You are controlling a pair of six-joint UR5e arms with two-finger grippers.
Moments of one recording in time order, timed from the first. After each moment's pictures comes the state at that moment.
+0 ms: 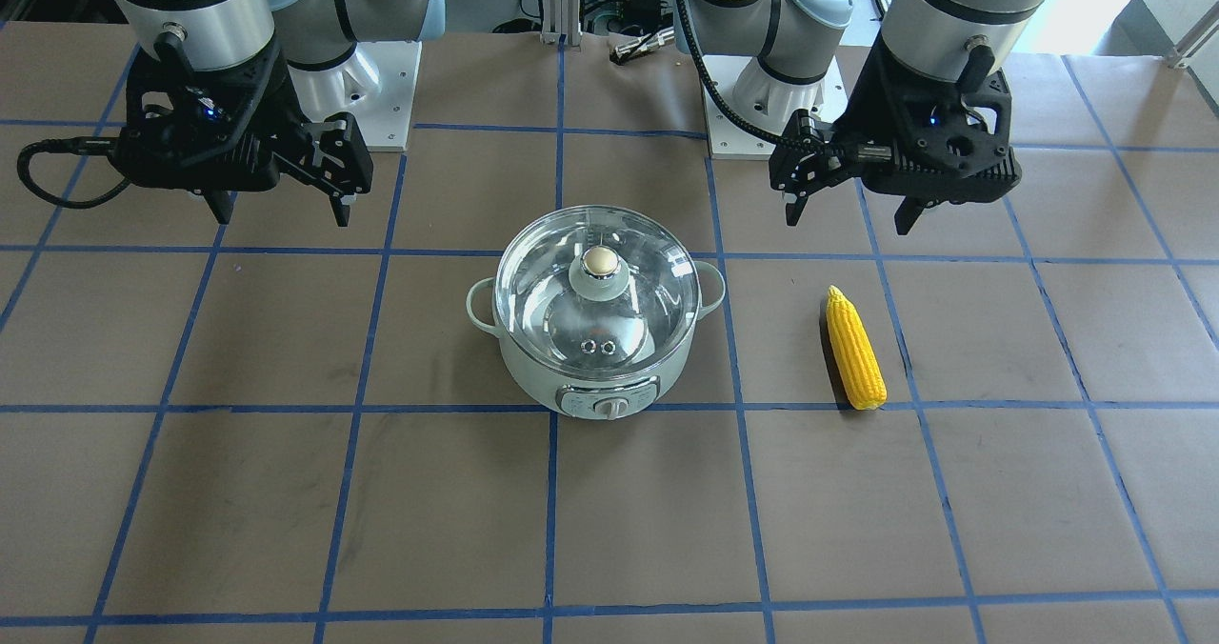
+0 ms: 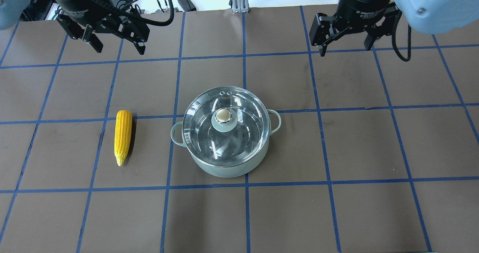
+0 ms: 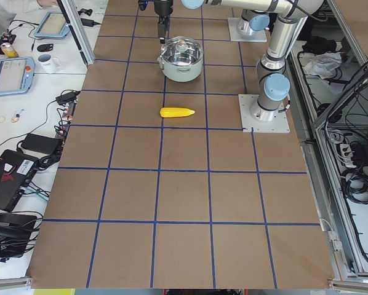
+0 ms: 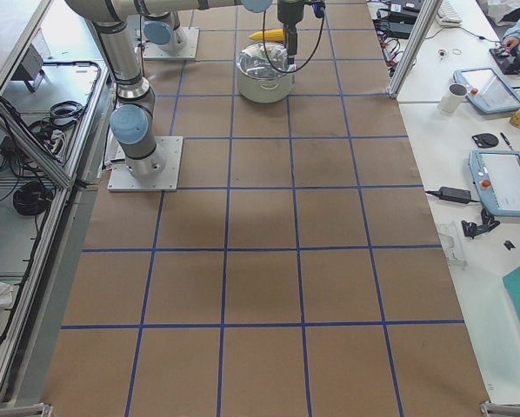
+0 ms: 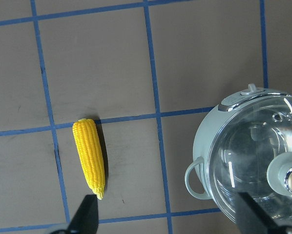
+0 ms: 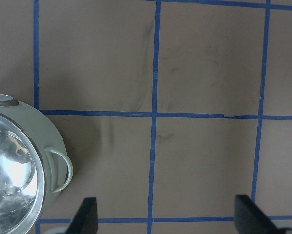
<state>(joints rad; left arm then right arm) -1.58 -1.64 -1.40 -1.63 1.59 0.09 1.65 -1.51 1.46 -1.57 -1.65 0.04</state>
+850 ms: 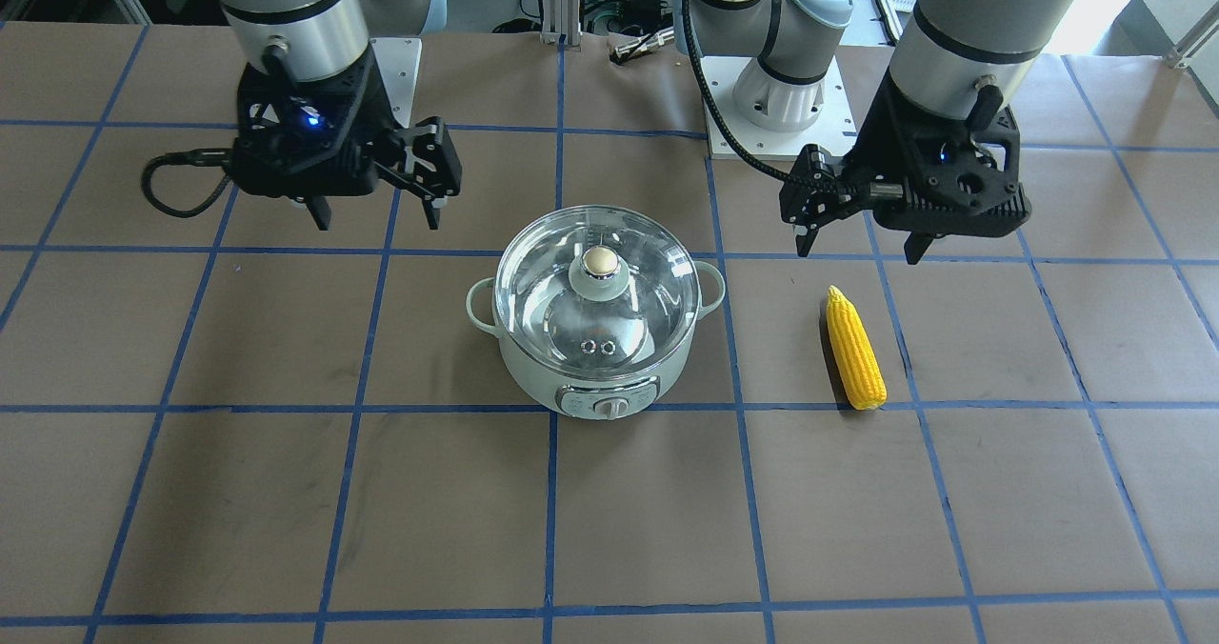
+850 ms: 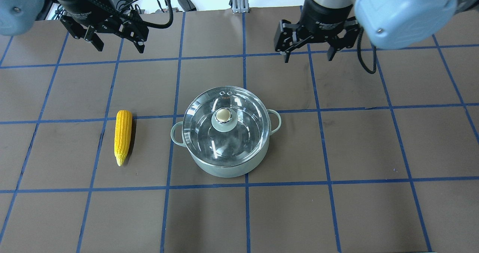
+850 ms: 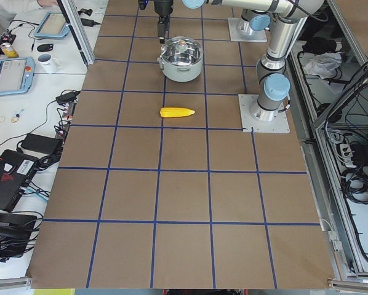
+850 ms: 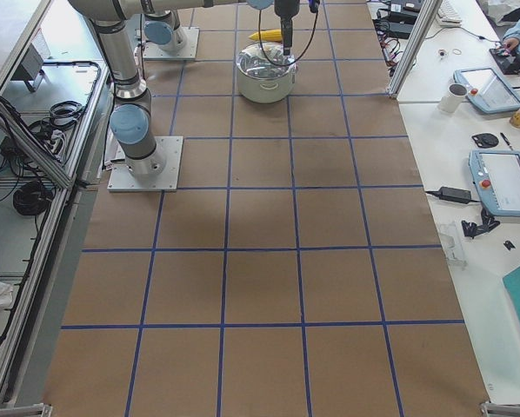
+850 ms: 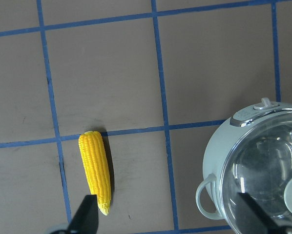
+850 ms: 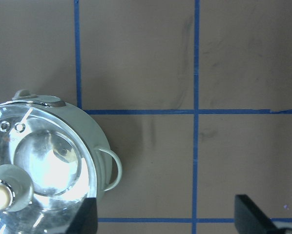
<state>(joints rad) -1.56 -1.67 -1.43 -1.55 1.60 0.10 1.75 -1.48 1.47 -1.63 -1.56 0.18</state>
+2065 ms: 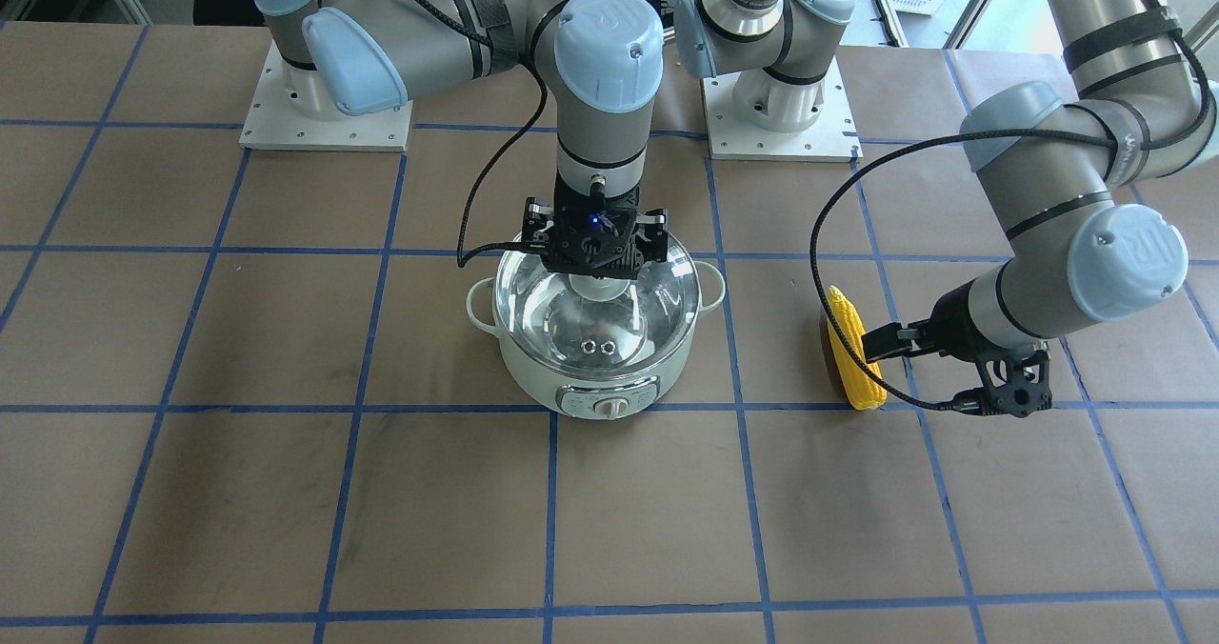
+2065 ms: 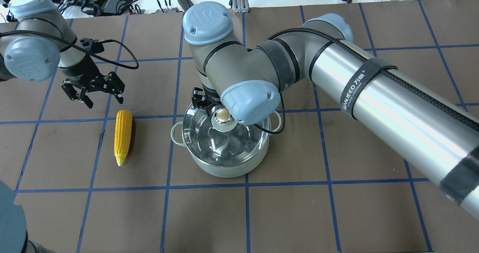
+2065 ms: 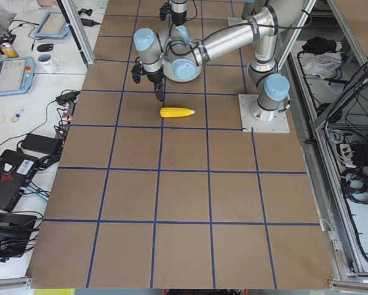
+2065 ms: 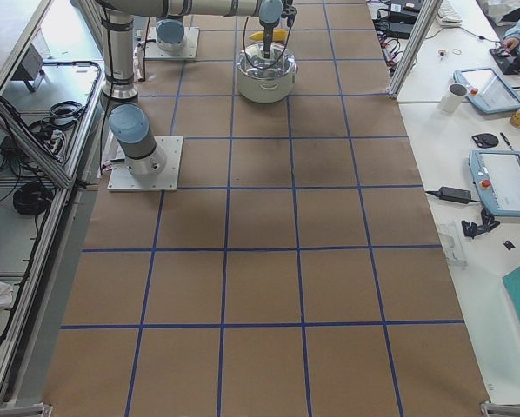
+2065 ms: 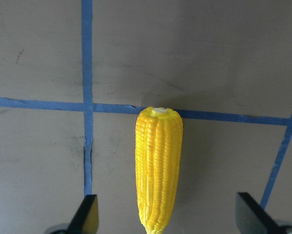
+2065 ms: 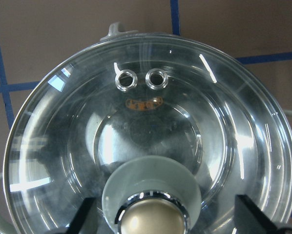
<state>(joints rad) -1.28 -1.88 -1.69 -1.38 1.59 0.18 2.07 -1.25 1.55 -1.85 -1.56 0.60</state>
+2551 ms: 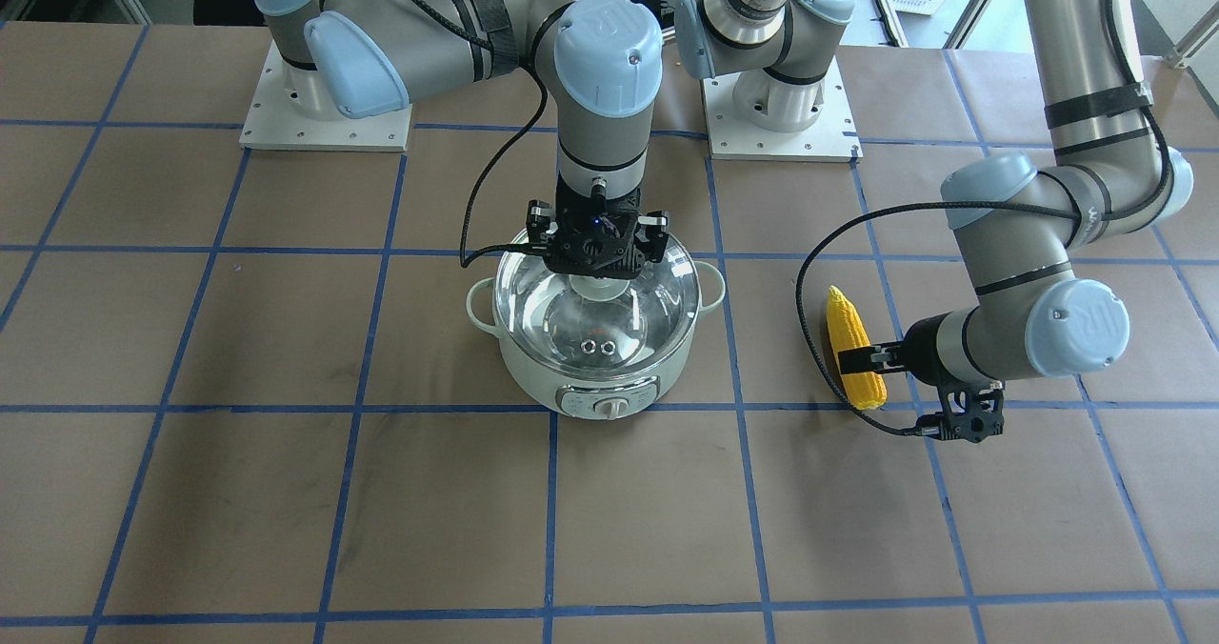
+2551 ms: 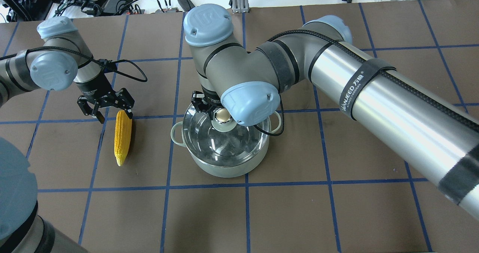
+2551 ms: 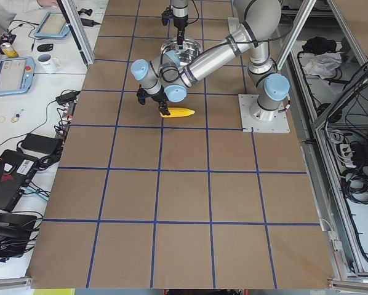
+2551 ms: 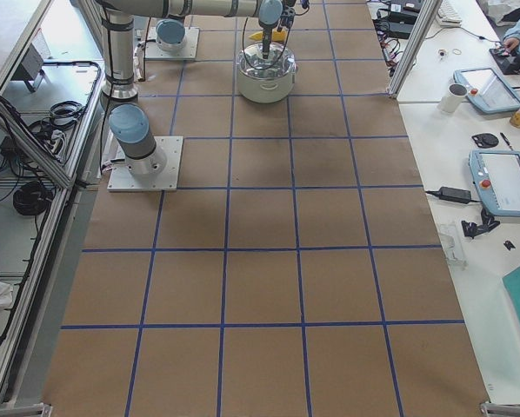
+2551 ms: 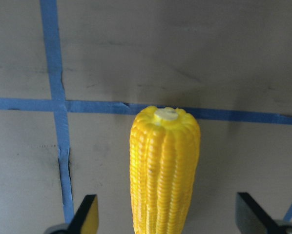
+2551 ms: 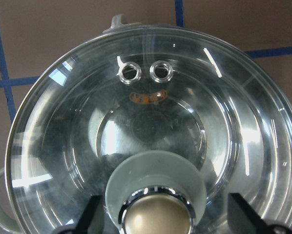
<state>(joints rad) -1.27 -1.98 -1.72 -1.36 1.59 0.19 2.07 -1.25 1.56 -1.85 -1.54 0.61</state>
